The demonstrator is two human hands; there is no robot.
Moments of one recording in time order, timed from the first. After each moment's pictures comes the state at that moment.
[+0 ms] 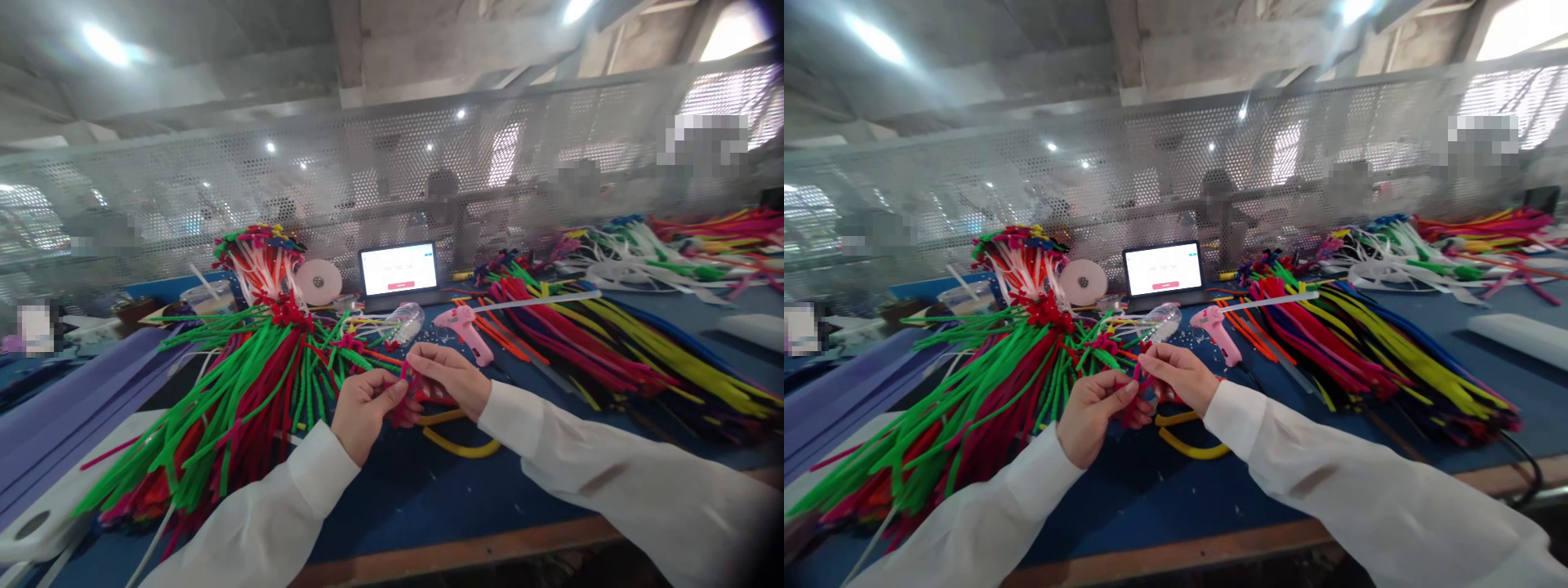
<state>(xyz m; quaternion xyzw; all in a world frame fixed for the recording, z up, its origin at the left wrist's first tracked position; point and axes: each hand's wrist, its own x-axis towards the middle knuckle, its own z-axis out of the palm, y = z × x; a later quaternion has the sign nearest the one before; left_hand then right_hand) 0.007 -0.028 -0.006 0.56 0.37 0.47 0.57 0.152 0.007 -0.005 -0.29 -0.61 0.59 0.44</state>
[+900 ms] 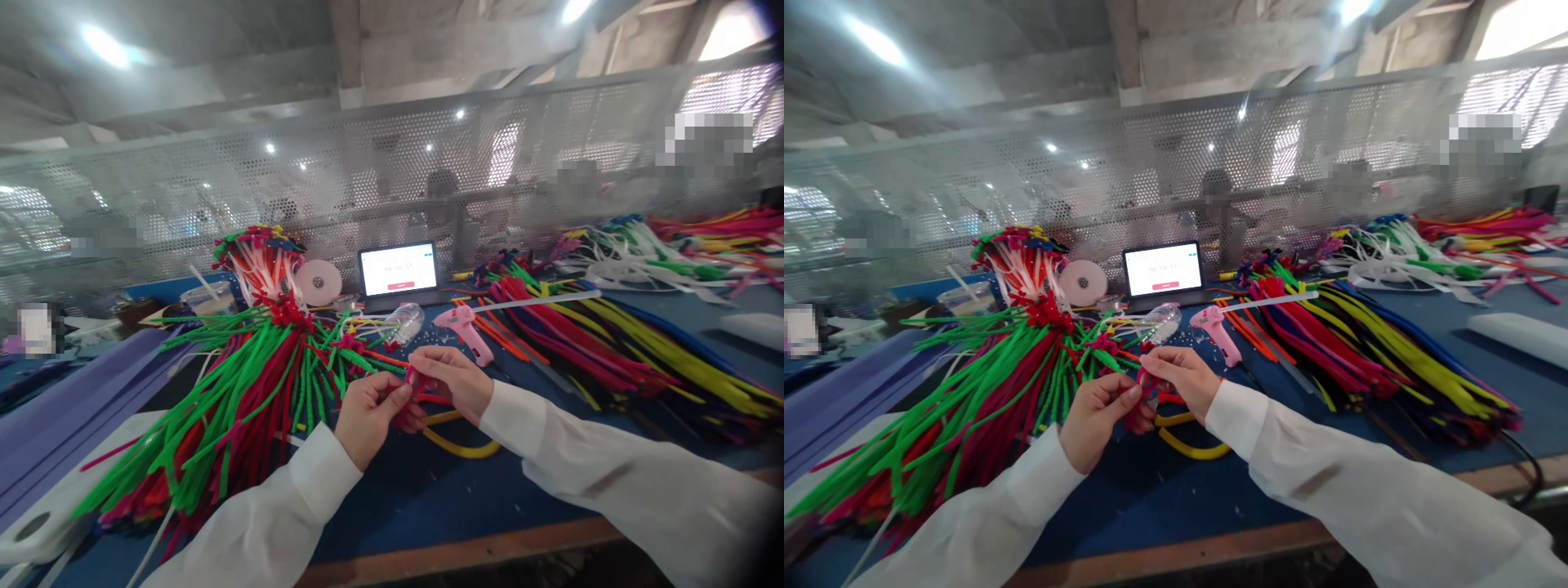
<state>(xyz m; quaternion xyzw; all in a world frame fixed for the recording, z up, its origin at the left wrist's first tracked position) 0.009 -0.030 -0.006 0.59 0.36 0.46 0.56 0.151 0.006 -0.007 -0.26 -0.58 0.61 0.48</state>
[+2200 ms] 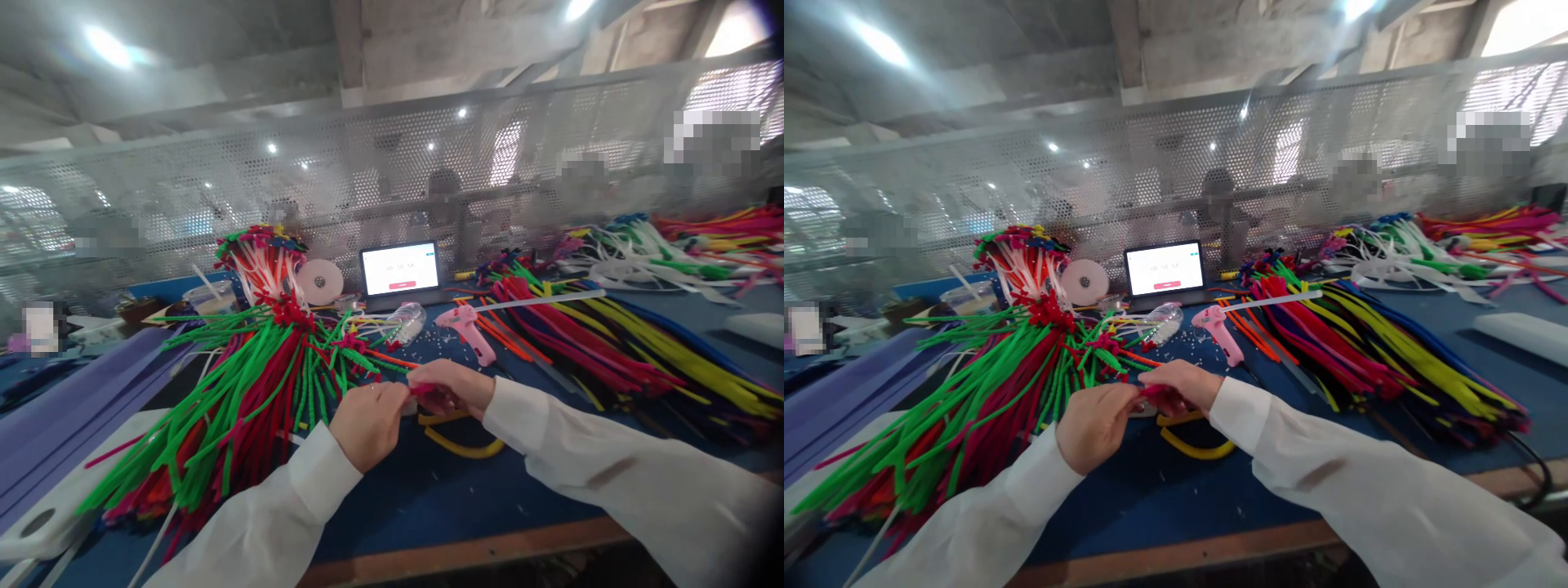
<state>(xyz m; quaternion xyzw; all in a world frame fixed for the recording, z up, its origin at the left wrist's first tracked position) -0.009 -0.026 -0.010 0.88 0.36 0.31 -0.04 0.156 0.010 -0.004 -0.36 -0.61 0.66 0.26</state>
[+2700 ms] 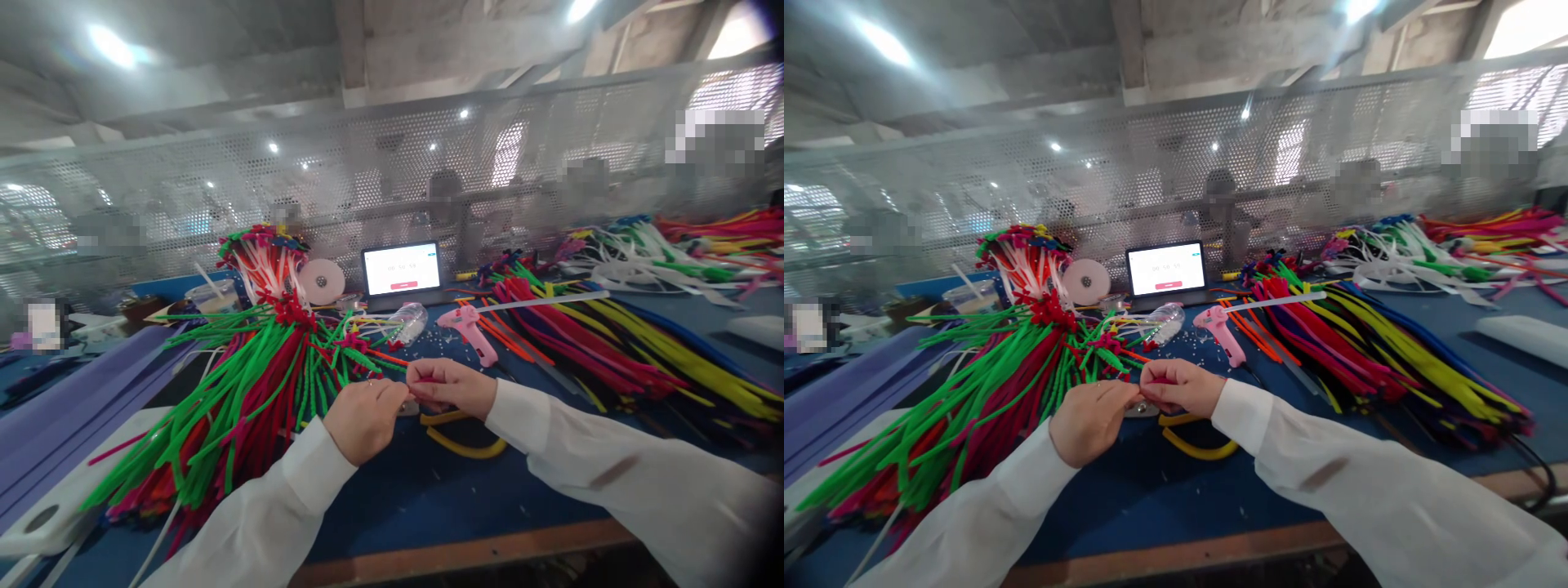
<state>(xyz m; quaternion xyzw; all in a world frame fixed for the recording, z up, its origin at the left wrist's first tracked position) -0.016 -0.025 0.000 0.89 0.34 0.29 -0.05 0.158 0.012 -0.008 -0.18 -0.73 0.59 0.29</state>
